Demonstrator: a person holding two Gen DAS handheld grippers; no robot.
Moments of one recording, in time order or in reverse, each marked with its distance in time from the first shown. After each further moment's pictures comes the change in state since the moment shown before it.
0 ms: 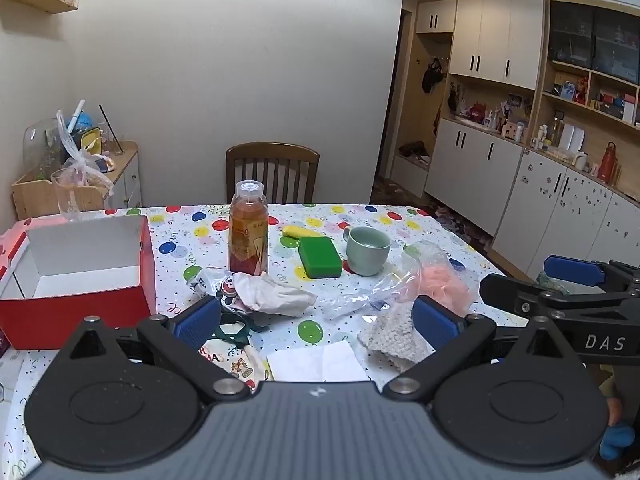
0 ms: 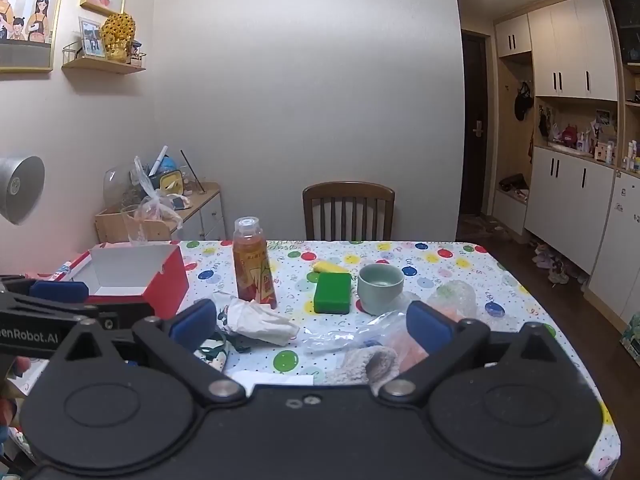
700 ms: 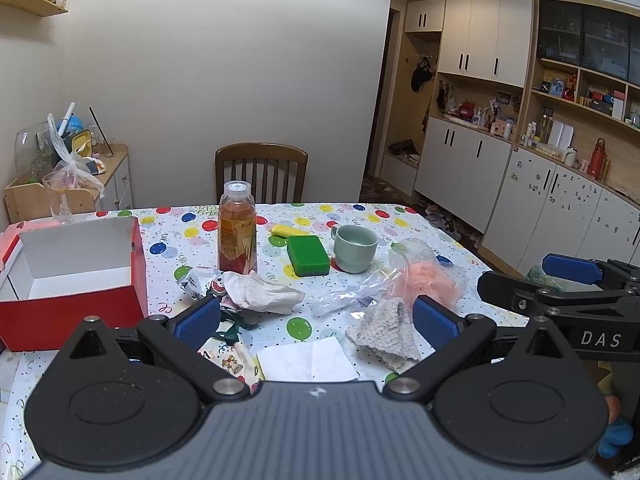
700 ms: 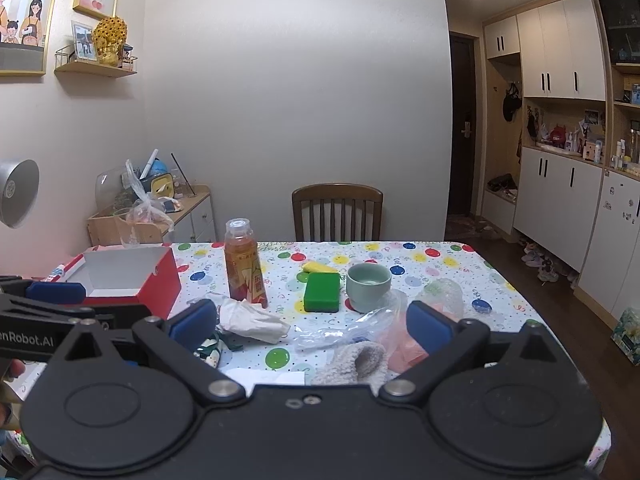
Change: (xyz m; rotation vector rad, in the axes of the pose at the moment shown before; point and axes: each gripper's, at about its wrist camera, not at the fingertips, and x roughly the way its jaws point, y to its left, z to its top) left arm -0.010 -0.006 -0.001 0.015 -0.003 -0.030; right arm -0.008 0.002 -0.007 0.012 -0.008 -0.036
